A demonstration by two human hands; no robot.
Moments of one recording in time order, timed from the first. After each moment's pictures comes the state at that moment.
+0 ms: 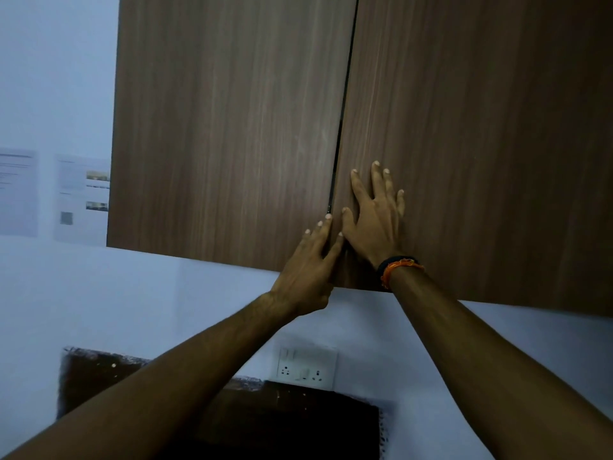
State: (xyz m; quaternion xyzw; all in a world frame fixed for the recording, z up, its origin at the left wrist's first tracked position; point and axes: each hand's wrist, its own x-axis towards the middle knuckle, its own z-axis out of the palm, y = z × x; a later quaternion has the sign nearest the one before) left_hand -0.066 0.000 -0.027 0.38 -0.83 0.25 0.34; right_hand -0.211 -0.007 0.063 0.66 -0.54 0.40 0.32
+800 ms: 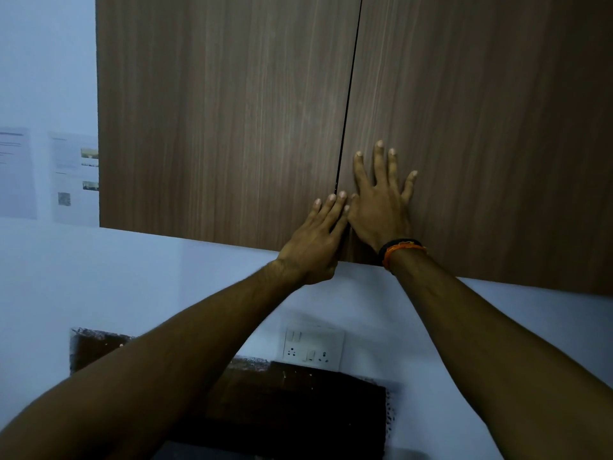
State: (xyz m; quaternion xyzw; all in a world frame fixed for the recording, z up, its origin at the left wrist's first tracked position) left_hand -0.067 -0.059 -0.023 0.42 -0.81 0.33 0.24; right_hand -0.213 -0.048 0.045 0.67 -0.57 0.33 0.34
